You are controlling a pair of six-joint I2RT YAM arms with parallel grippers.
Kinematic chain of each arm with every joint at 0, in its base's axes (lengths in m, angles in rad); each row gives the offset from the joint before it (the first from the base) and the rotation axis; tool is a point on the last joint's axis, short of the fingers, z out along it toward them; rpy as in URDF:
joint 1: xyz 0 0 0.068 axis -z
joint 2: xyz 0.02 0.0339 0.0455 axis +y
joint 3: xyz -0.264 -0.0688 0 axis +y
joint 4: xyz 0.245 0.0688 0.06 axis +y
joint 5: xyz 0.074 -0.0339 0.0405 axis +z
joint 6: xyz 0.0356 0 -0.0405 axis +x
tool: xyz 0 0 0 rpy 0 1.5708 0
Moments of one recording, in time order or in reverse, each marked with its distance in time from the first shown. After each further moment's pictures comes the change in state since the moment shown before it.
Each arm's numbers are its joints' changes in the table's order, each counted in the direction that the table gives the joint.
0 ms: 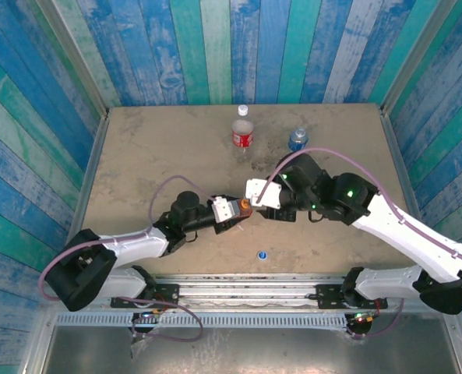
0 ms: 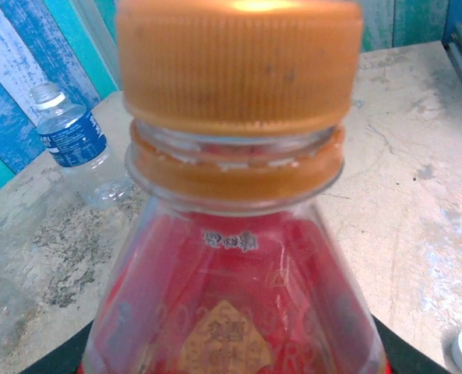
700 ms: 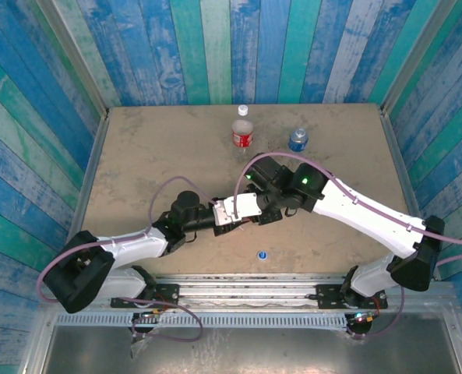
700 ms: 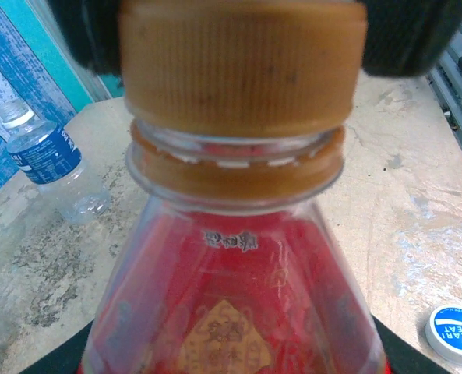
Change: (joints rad) left arm 0.000 -0.009 -0.006 0.038 -0.065 0.054; right arm -0.034 0.245 -0.107 0.093 0.003 -0.235
